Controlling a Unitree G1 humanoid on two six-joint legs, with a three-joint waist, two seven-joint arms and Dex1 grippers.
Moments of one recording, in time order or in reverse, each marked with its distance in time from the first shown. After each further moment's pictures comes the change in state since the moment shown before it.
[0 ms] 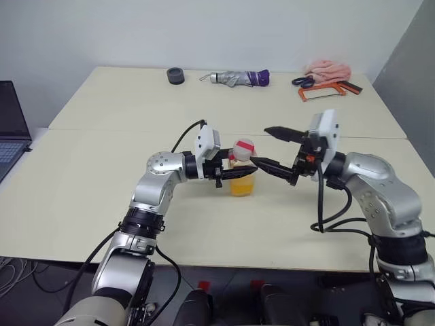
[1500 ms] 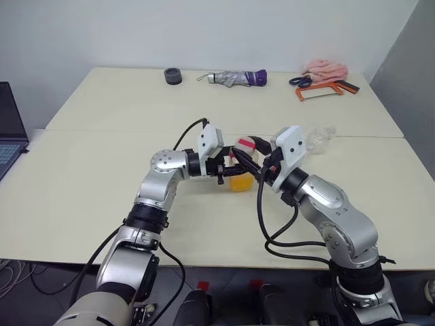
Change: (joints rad) left arm -0.042 -0.011 0.000 0.106 0.047 -0.082 0.017; right arm 0.082 0.289 0.200 -0.088 -0.240 0.047 -0.455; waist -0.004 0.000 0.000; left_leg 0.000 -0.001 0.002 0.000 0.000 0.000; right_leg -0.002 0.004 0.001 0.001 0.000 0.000
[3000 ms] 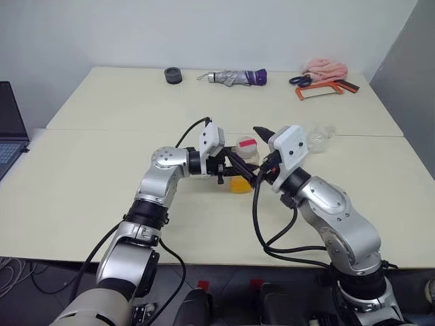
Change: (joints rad) left arm -0.034 0.003 -0.011 0.034 -0.004 0.018 -0.045; right arm 0.006 -0.003 0.040 -0.079 -0.095 0.009 -0.059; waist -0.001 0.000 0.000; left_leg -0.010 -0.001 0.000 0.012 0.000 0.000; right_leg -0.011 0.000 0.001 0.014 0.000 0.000
